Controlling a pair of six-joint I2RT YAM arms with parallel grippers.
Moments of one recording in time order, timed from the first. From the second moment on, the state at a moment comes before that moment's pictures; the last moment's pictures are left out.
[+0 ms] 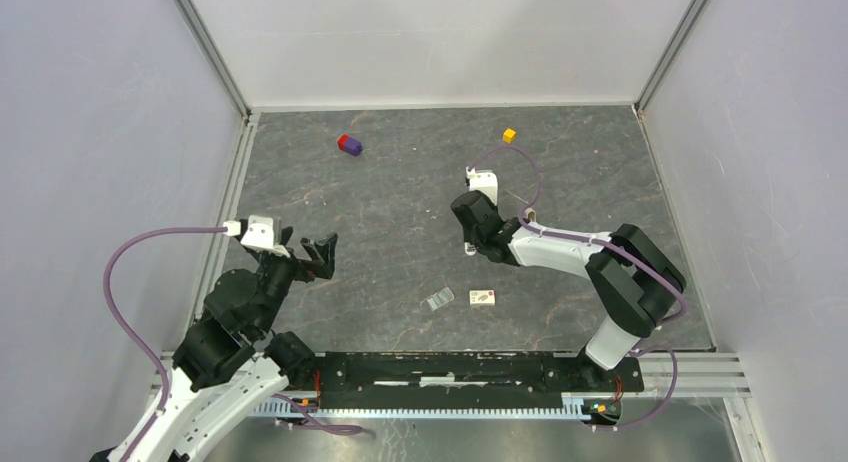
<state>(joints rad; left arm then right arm) -0.70 0.26 0.70 -0.51 -0.47 -0.17 0.77 1.66 0.92 -0.07 0.54 0.49</state>
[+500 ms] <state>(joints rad) -0.70 0.26 0.70 -0.51 -0.47 -0.17 0.76 1.68 0.88 -0.05 0.52 0.48</state>
